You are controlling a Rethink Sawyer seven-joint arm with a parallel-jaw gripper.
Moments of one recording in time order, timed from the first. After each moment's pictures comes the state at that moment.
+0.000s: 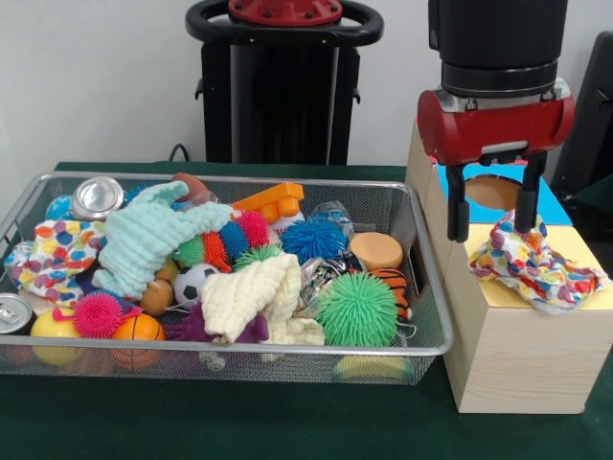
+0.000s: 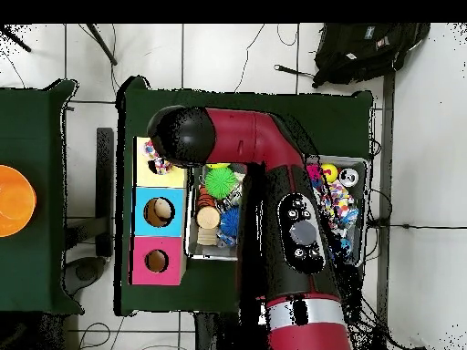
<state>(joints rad) -0.20 -0.63 0.20 1.30 -0.06 0.76 1.54</state>
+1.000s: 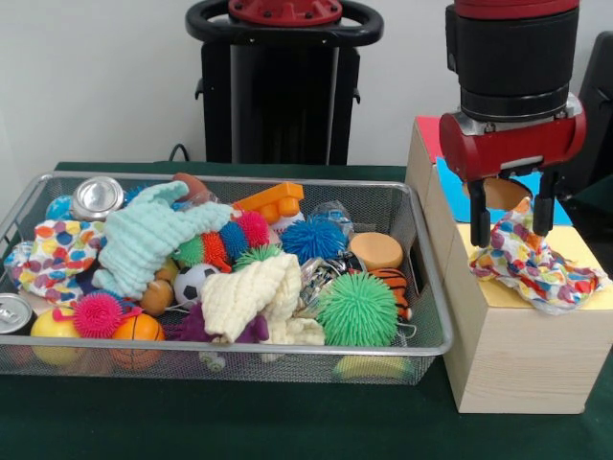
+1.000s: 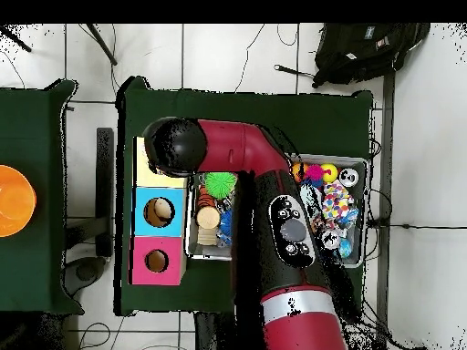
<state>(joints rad) -0.20 -0.62 0.24 1.37 -0.03 0.73 1.54</state>
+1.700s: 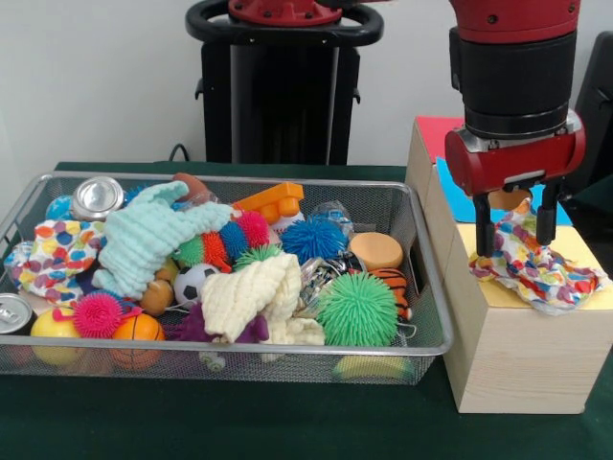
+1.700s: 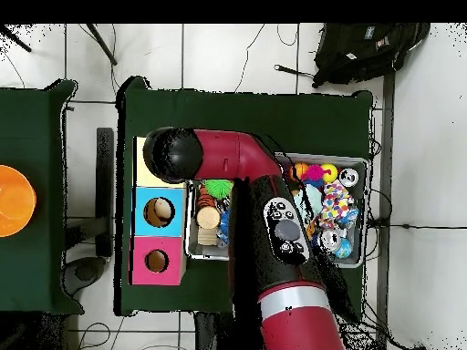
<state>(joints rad) -0.20 -0.60 0.25 1.41 -0.03 0.67 1.54</state>
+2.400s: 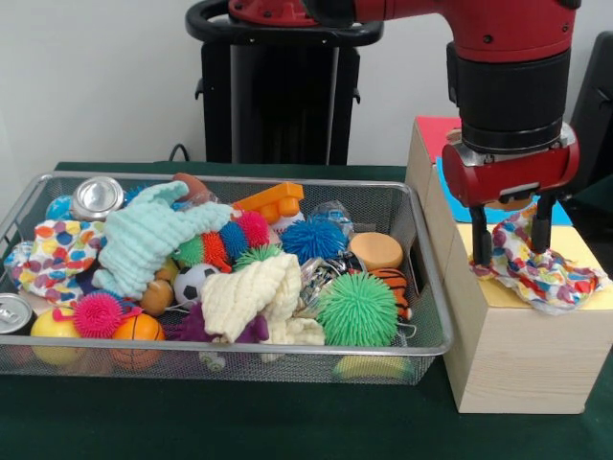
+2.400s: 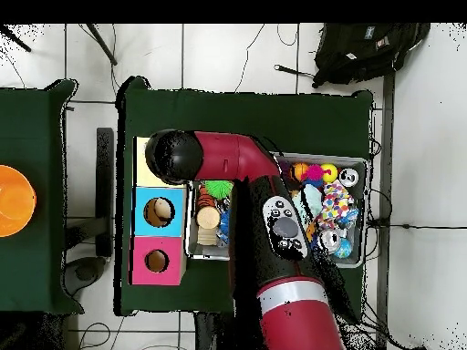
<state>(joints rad) -0.20 -0.58 0.25 1.41 -0.03 0.65 1.54</state>
